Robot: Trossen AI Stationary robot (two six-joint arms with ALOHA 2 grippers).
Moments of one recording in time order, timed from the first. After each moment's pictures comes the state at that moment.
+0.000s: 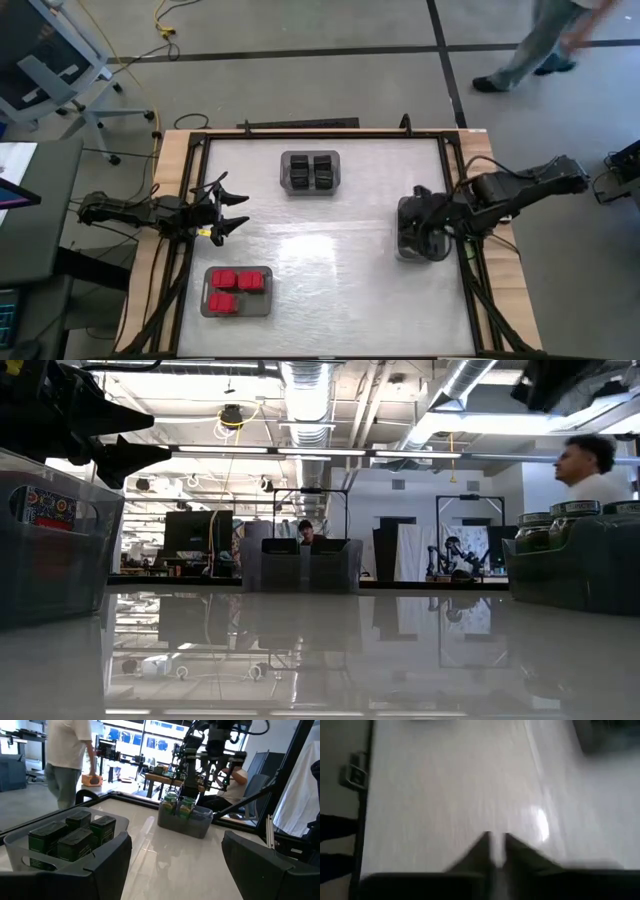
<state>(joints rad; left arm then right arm) -0.17 0.01 0.01 0.08 -0.37 -0.18 0.28 0.99 1.04 -0.98 0.09 0.41</state>
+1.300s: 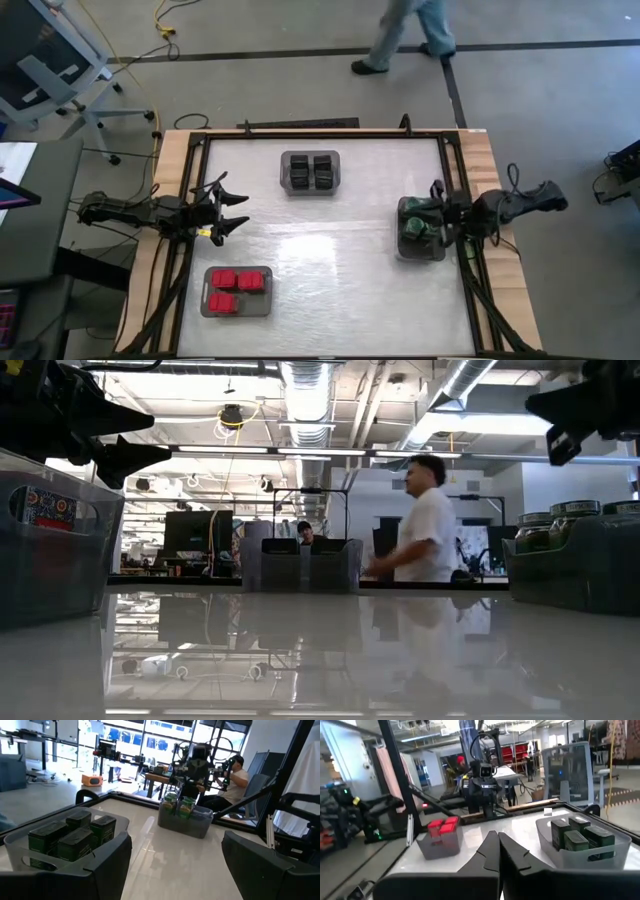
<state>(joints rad) -0.18 0.01 0.01 0.08 -0.37 -0.18 0.31 0.00 0.16 -0.07 0.35 0.17</state>
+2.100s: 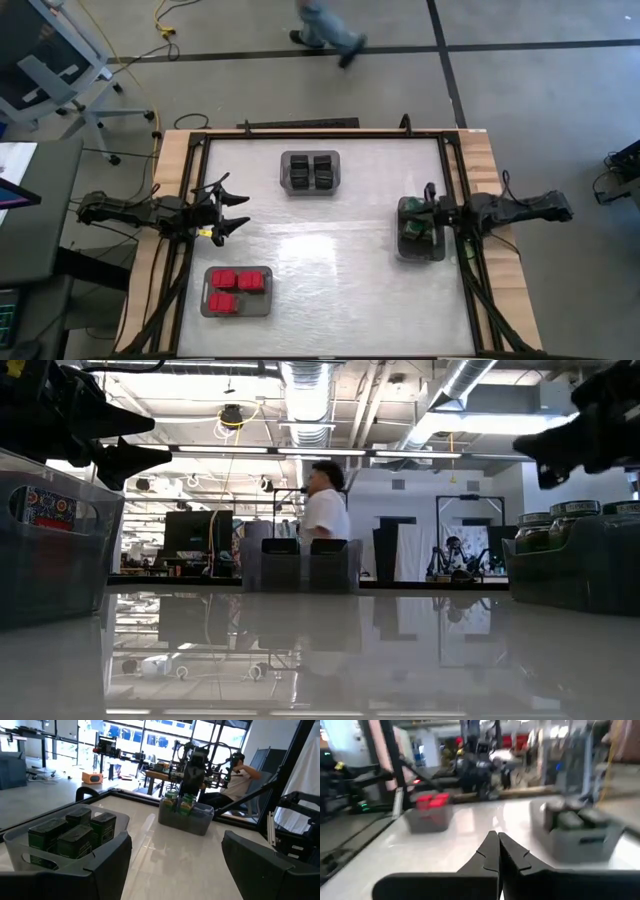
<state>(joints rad) -0.18 0.03 0.02 0.07 -0.37 -0.18 0.17 0.00 0.03 0.01 0.20 0.06</state>
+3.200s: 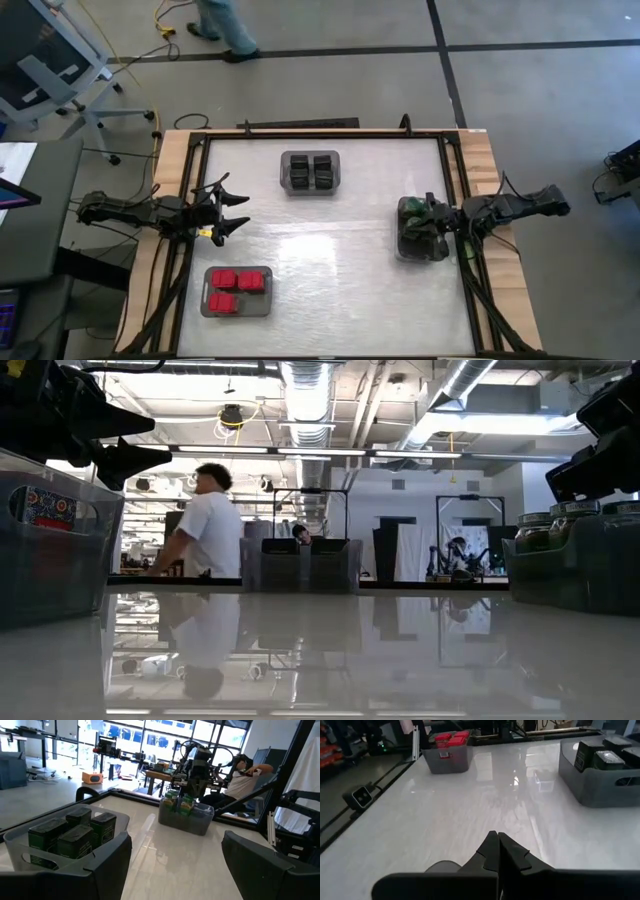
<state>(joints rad) -0.18 0.03 0.02 0.06 -0.37 -0.18 0.24 0.00 0.12 -0.40 0.13 0.15</state>
